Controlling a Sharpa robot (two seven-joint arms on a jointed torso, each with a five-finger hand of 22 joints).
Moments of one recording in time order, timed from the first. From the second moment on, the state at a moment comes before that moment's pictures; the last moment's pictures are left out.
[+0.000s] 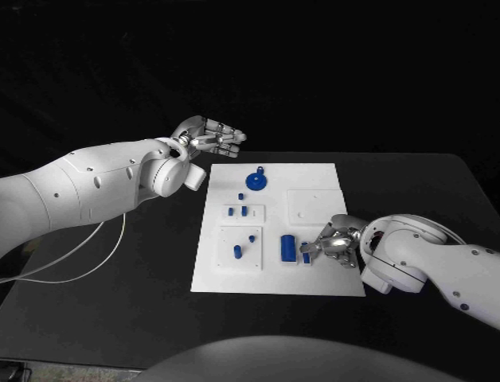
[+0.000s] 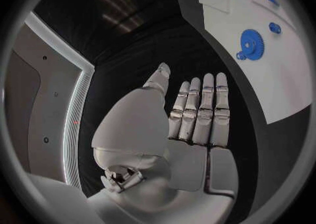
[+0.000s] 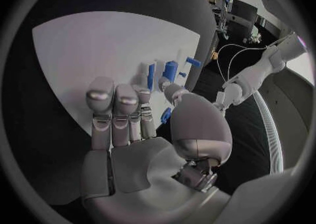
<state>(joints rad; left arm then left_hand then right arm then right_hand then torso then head) 1.24 -0.69 -0.11 1.13 -0.26 -0.20 0.25 1.37 -0.04 0.05 0.05 0.08 1.01 0.14 0.06 0.06 1.09 0.14 0.06 0.06 1.12 0.14 0.06 0.07 0.06 1.02 0.12 0.09 0.08 0.88 -0.80 0.15 1.64 -1.14 -0.04 -0.64 0.96 -0.14 0.46 0.03 0.05 1.19 0.00 0.06 0.77 1.32 -0.06 0.90 1.16 1.46 -0.11 0.96 1.14 0.08 1.47 -0.14 0.84 1.31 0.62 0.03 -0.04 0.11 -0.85</state>
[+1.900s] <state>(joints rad) 1.24 -0.63 -0.10 0.96 -0.05 -0.27 0.36 1.40 0.00 0.10 0.01 0.11 1.04 0.12 0.06 0.06 1.12 0.12 0.06 0.06 1.09 0.12 0.06 0.07 0.06 1.00 0.13 0.08 0.08 1.03 -0.60 0.29 0.97 -0.60 -0.31 0.20 1.15 -0.04 0.49 -0.14 0.40 1.05 0.13 0.06 0.08 1.11 0.13 0.06 0.06 1.10 0.12 0.06 0.10 0.15 1.04 0.14 0.06 0.27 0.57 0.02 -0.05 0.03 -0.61</state>
